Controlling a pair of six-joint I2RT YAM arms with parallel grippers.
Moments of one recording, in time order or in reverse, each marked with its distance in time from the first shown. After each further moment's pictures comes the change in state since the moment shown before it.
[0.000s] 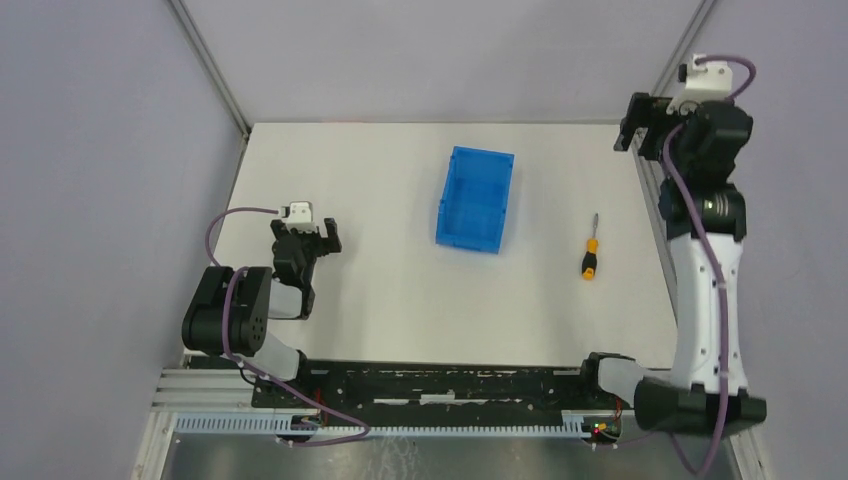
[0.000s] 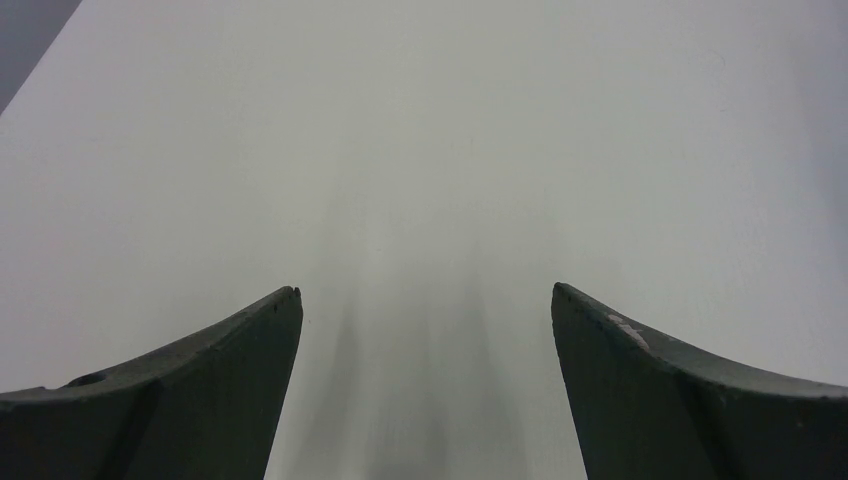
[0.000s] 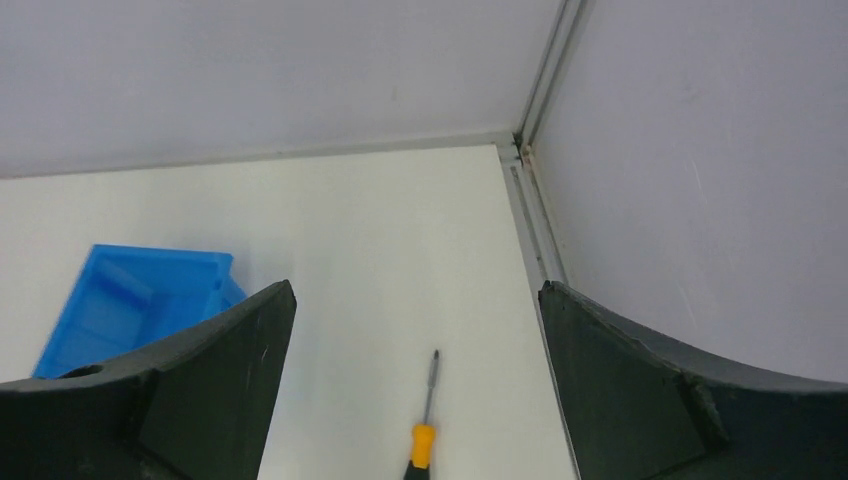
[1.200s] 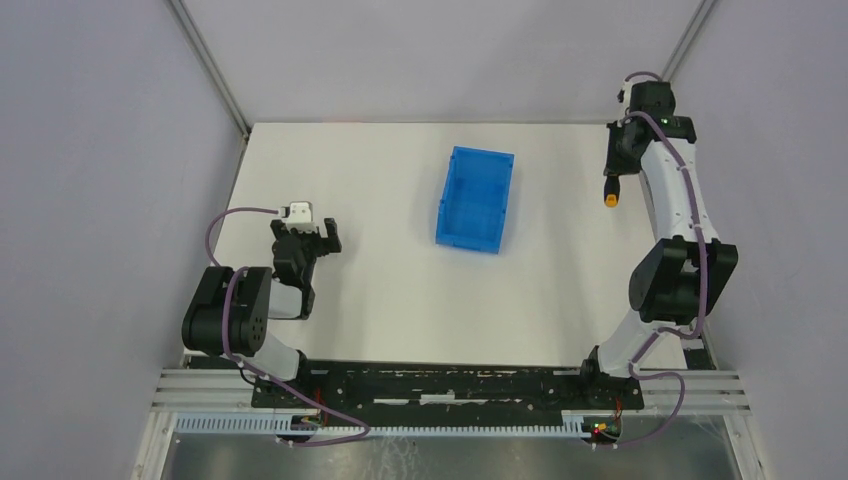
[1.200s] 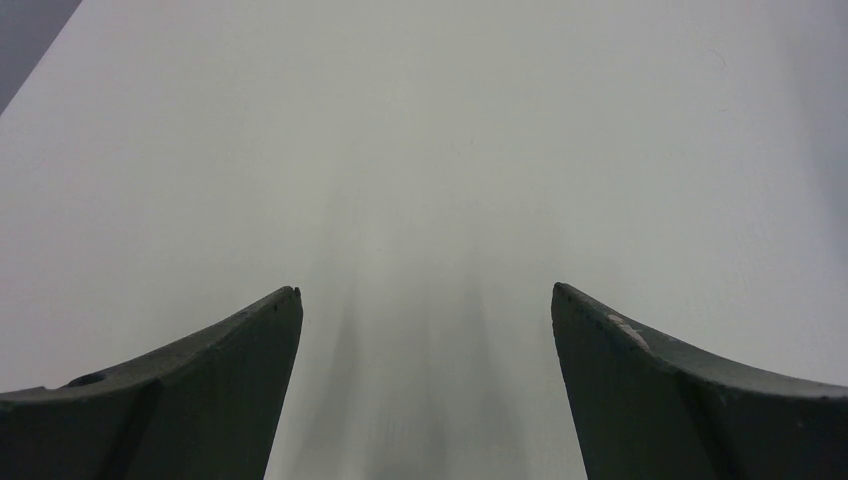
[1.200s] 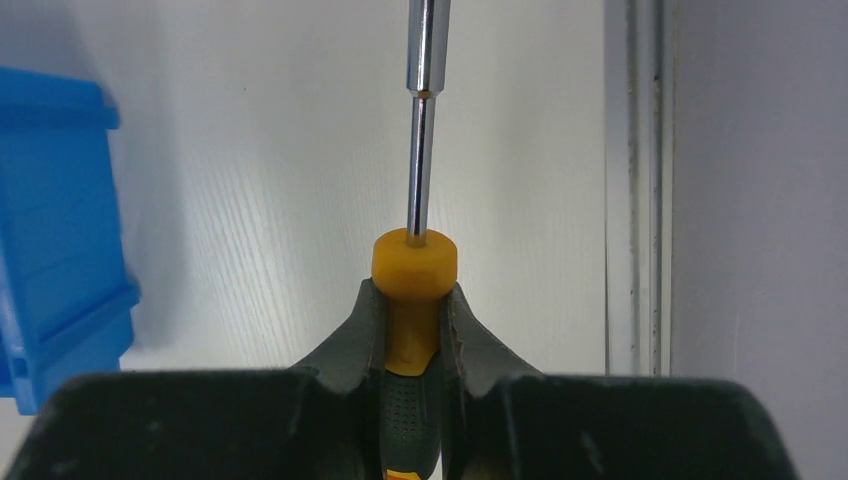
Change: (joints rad) left arm 0.000 0.000 0.000 0.000 0.000 0.000; right arm 0.001 0.684 0.312 -0.475 0.060 -0.010
